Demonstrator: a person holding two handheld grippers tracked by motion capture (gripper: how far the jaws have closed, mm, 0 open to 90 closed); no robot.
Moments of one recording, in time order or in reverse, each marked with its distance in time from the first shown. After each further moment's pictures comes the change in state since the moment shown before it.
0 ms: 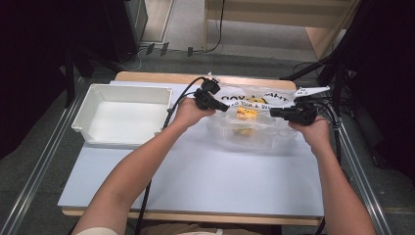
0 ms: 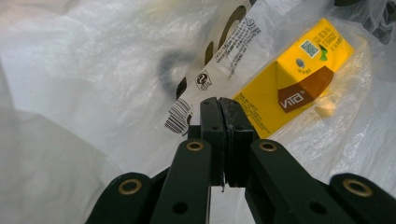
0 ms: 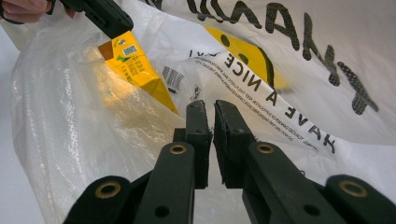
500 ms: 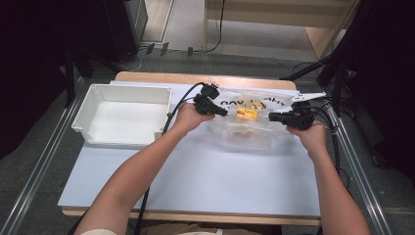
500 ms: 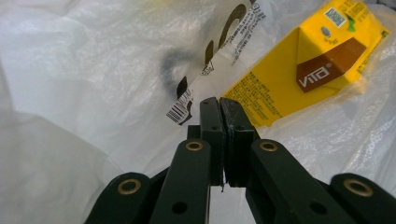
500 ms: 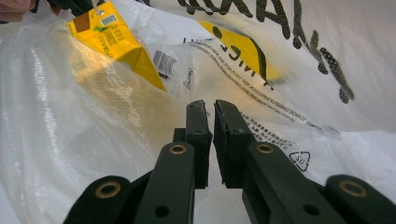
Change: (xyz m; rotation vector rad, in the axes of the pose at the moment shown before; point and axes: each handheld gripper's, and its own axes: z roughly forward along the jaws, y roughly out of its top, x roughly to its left) left arm 0.003 -0.013 0.012 0.017 -0.010 -0.020; right arm -0.004 -0.017 0.012 0.016 -0.018 0.027
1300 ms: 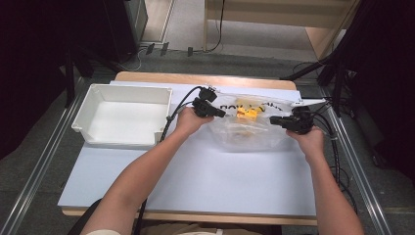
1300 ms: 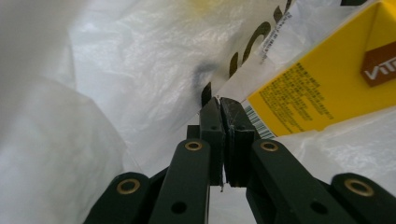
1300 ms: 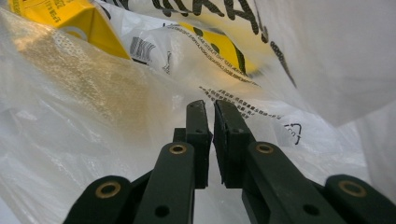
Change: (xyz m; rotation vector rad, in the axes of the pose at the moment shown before) left arm 0.013 -0.013 0.013 -0.046 0.054 -0.039; right arm -0.009 -0.021 0.010 -0.019 -0.040 0.057
